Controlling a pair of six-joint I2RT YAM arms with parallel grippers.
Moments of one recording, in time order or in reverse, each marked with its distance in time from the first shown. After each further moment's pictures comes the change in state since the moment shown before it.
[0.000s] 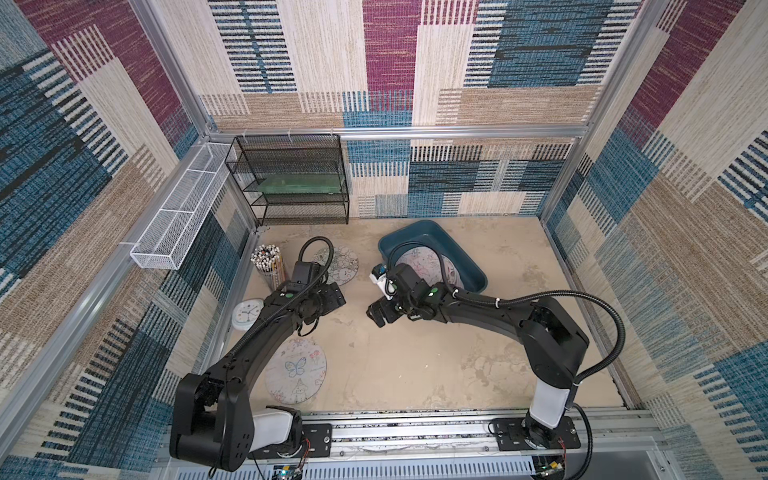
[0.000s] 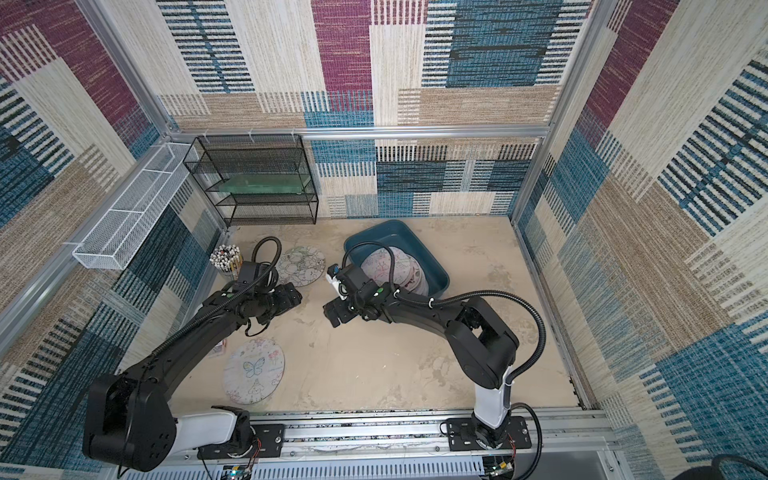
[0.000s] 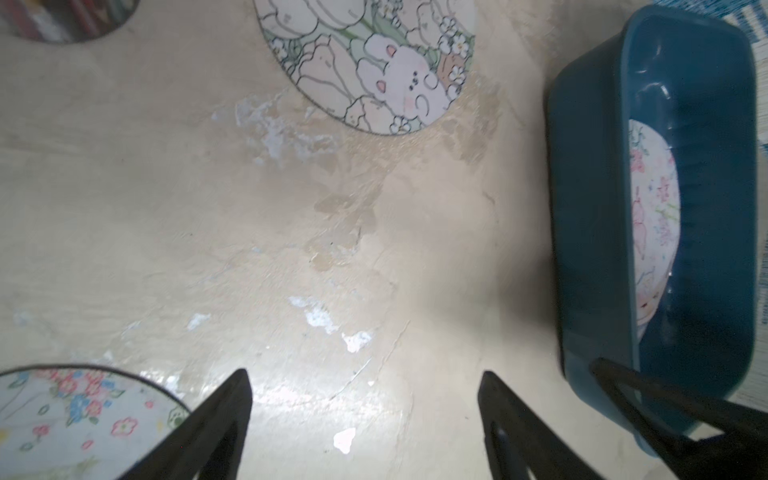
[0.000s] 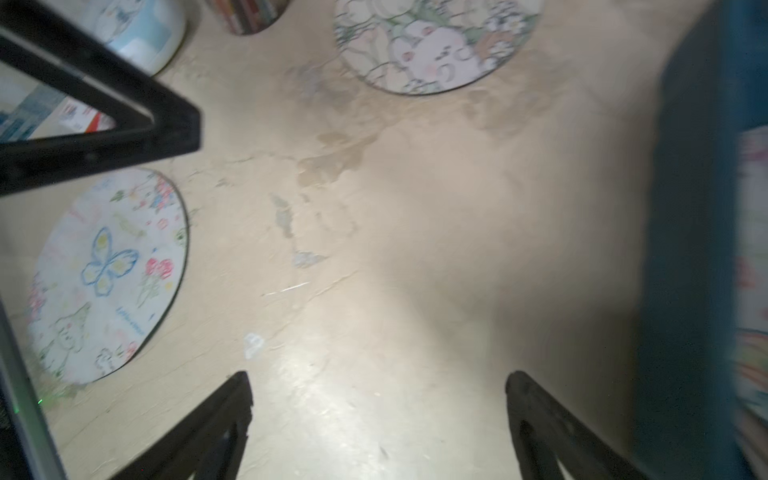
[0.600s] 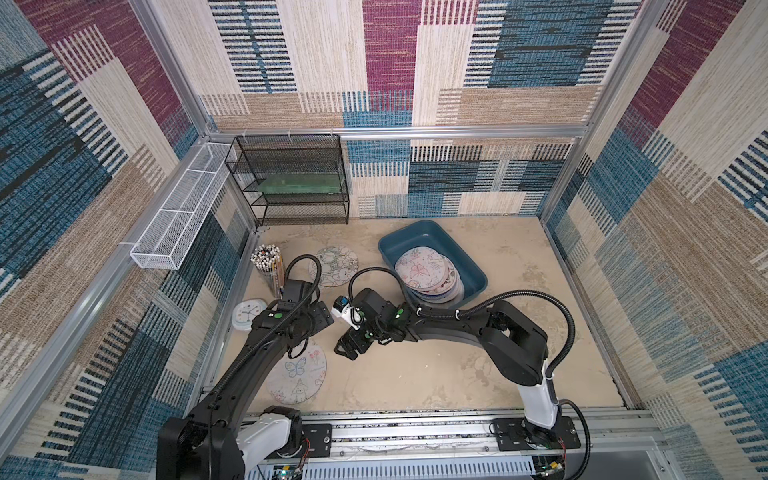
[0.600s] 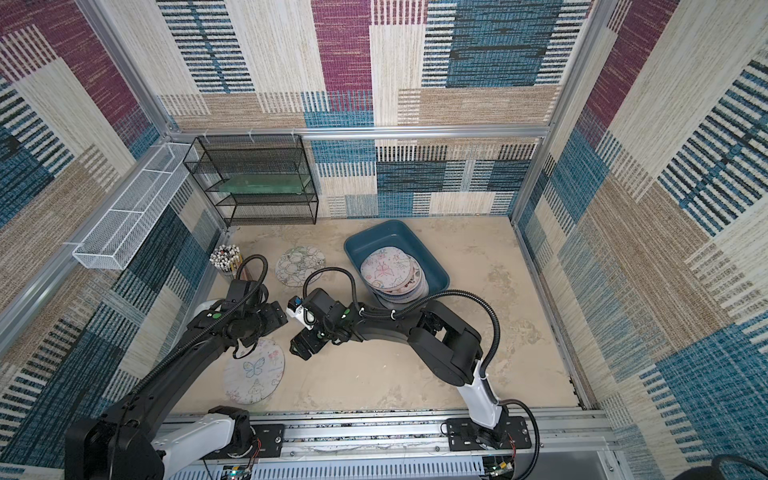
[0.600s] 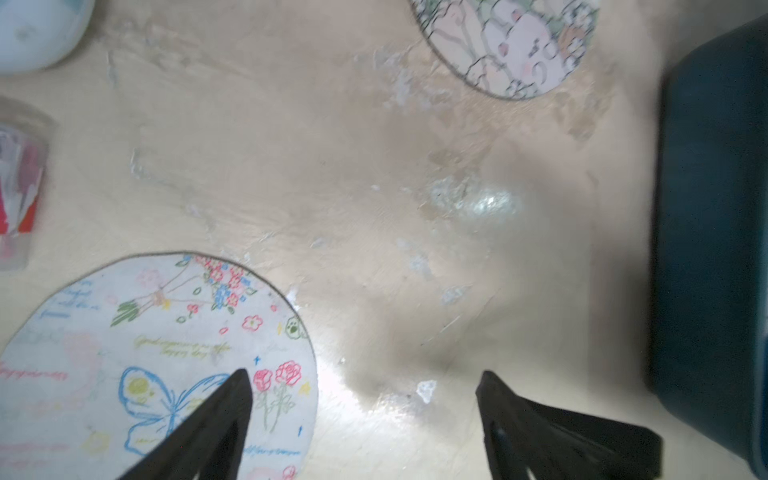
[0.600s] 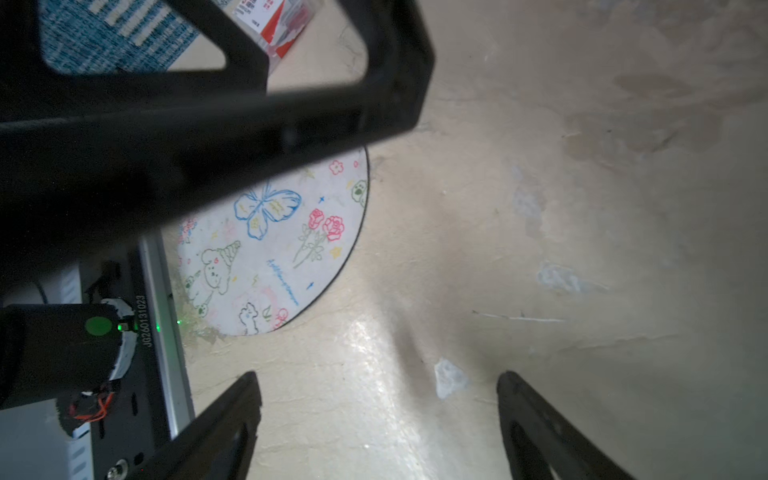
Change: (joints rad) left arm 0.017 -0.179 -0.125 -0.149 -0.105 -0.044; right arm 0.132 0.188 0.127 0.054 -0.216 0.043
